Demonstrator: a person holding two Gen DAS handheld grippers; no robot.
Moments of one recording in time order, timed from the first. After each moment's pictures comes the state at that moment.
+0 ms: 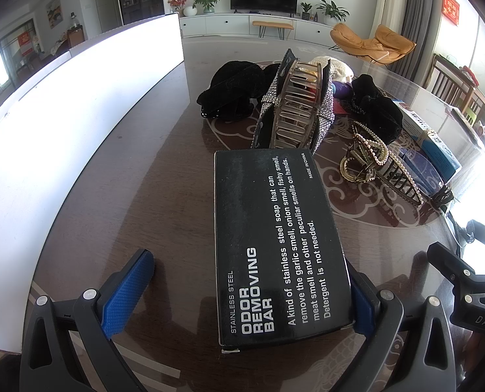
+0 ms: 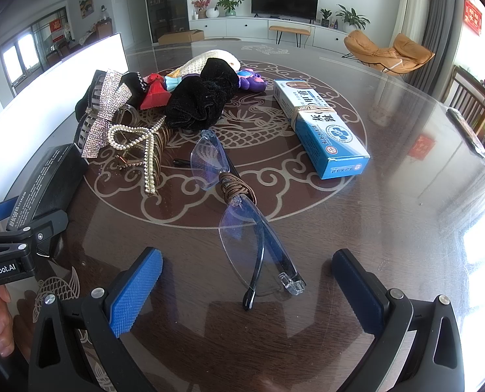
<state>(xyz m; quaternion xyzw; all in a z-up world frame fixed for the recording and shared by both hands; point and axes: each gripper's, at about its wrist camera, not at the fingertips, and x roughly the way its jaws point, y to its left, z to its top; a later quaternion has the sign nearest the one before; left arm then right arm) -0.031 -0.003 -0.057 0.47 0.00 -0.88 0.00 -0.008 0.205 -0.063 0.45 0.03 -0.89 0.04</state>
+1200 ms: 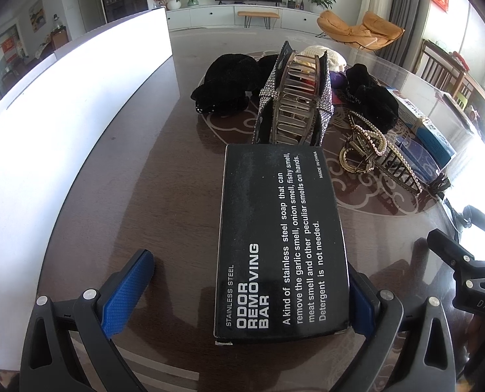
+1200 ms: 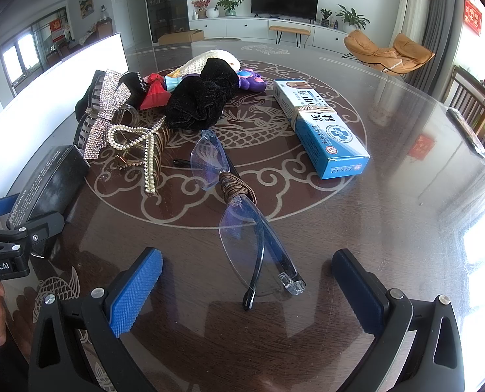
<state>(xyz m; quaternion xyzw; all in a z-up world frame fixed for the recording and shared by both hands) -0.042 -0.016 -0.054 0.50 -0.02 -0.86 -0.04 -0.008 0.206 -0.063 0.45 0.03 -0.89 0.04</state>
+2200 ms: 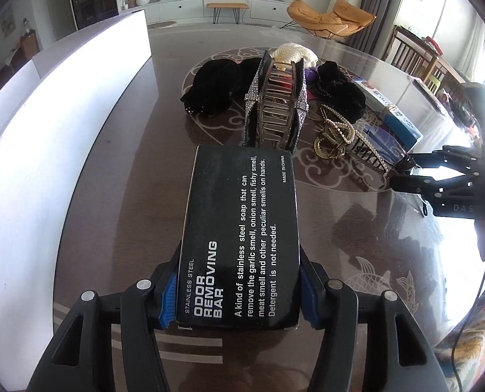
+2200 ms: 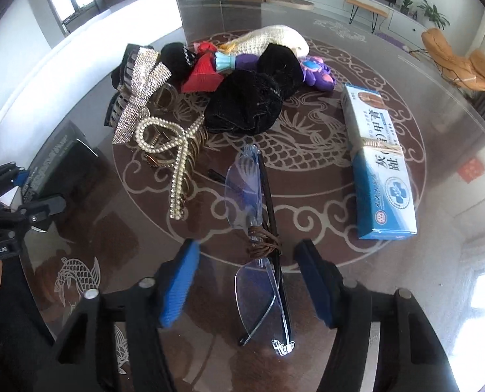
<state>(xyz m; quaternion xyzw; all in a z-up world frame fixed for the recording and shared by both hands) -0.008 -0.056 -0.018 0.51 -0.01 -0.85 -0.10 -0.069 0.197 -0.049 0.53 0.11 -0.82 0.18</state>
